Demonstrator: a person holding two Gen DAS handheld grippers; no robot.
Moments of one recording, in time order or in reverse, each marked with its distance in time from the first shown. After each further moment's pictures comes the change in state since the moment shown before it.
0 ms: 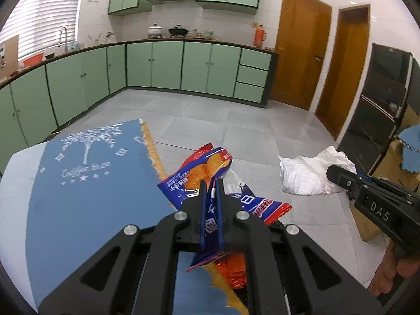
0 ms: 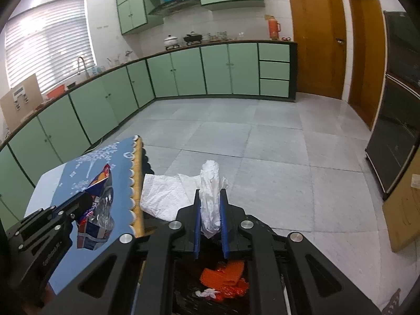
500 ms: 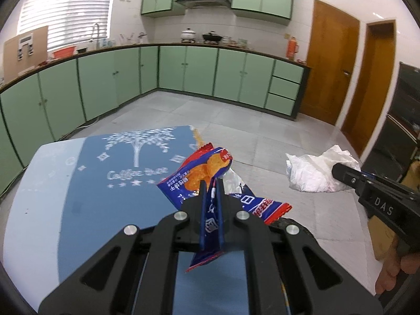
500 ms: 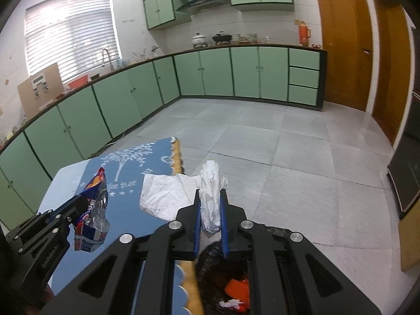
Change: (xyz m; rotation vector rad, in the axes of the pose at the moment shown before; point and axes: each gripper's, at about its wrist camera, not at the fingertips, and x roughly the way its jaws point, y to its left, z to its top) left arm -0.021 0.076 0.012 -0.086 -0.040 0.131; right arm 0.028 0.080 0.021 -0.077 -0.002 0.104
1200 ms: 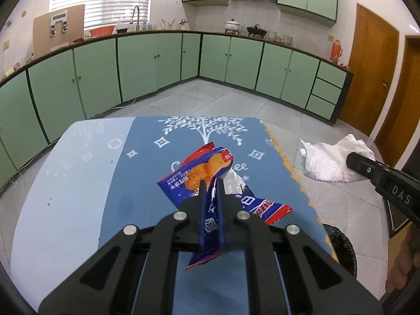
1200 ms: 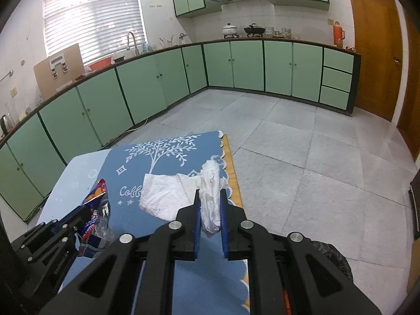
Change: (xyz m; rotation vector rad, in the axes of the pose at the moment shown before) left arm 0.028 0.108 0.000 -0.123 0.038 0.190; right arm 0.079 0.100 0.014 -0.095 0.043 0.117
